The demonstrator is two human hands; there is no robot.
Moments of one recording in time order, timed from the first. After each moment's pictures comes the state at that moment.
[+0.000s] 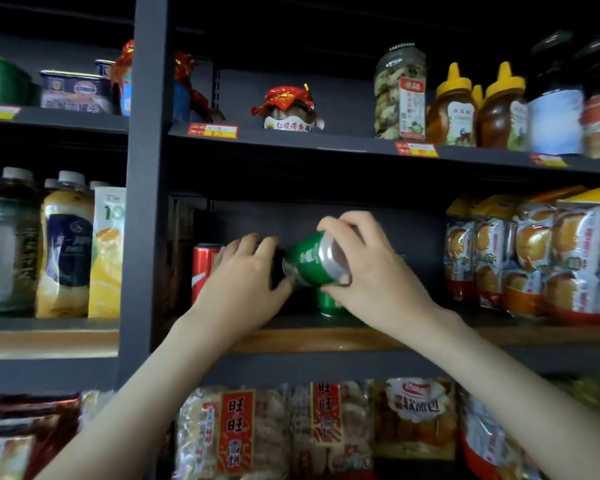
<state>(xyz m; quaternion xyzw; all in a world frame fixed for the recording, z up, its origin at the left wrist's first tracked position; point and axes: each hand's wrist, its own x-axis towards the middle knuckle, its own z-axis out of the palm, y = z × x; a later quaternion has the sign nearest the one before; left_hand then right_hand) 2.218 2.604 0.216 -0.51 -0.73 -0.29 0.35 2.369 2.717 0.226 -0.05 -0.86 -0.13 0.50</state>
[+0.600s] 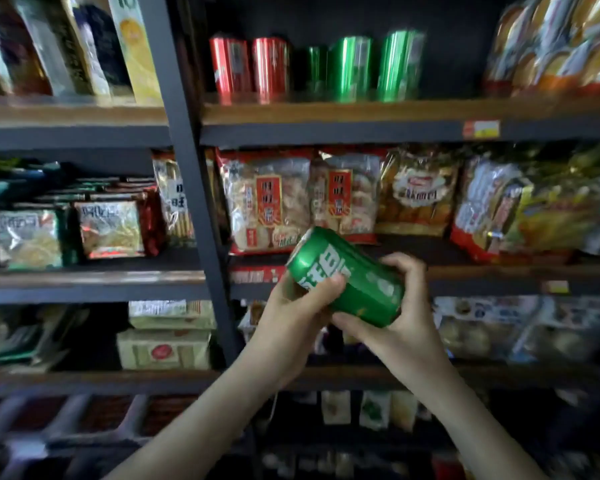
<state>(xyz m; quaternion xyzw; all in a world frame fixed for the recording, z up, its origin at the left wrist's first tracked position) 2.396 2.499 -0.011 -0.30 -0.43 -0.77 -0.37 2.504 2.602 -0.031 -0.12 -0.78 0.44 0.42</state>
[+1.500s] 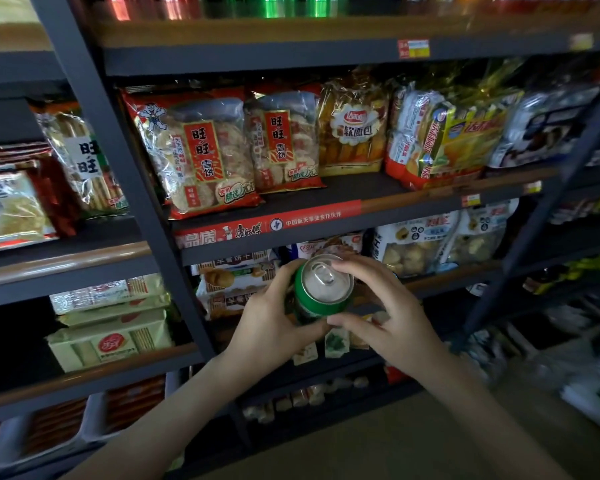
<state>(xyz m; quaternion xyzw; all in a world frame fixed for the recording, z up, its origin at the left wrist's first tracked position) 2.377 2.477 -0.084 -0.60 -0.64 -0.47 -0.09 2.541 2.573 -0.086 -0.12 -0.86 0.27 0.41</state>
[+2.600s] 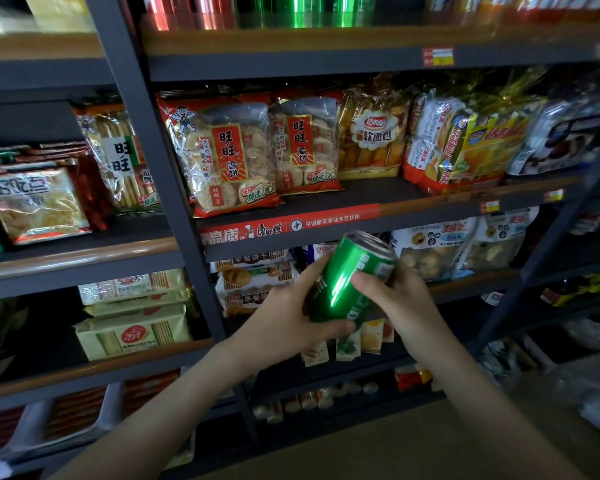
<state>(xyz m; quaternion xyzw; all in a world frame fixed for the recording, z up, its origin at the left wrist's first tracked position) 2.368 2.461 -0.059 -0.63 -0.64 -0.37 -0.24 2.524 2.563 -0.066 -0.21 -0.66 0.61 0.37</state>
